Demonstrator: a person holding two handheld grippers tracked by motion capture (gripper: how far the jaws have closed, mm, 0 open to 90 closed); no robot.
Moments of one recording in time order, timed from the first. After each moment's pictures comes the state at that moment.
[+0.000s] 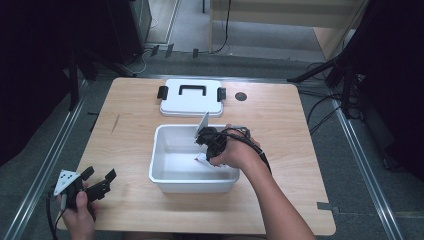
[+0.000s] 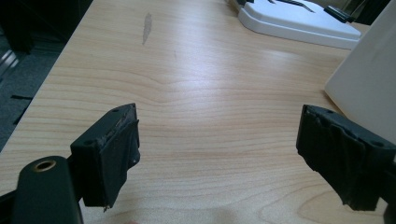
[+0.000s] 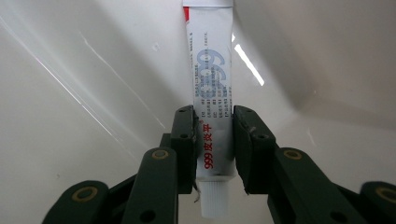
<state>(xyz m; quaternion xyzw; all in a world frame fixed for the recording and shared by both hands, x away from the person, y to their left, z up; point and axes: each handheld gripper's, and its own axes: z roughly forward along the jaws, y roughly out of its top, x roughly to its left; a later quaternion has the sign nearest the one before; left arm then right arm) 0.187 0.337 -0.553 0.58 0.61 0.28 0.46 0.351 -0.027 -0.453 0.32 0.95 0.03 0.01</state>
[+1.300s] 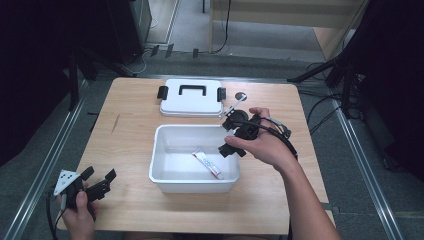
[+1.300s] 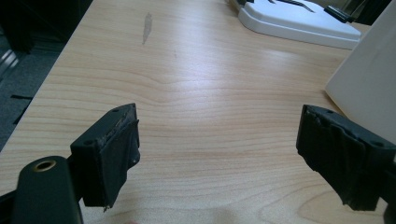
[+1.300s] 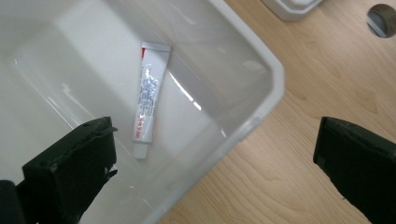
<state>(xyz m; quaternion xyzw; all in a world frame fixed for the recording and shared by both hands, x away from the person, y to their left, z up) 0.187 0.337 -0.553 0.58 0.61 0.28 0.46 0.339 -0.094 -0.379 0.34 0.92 0.18 0.12</state>
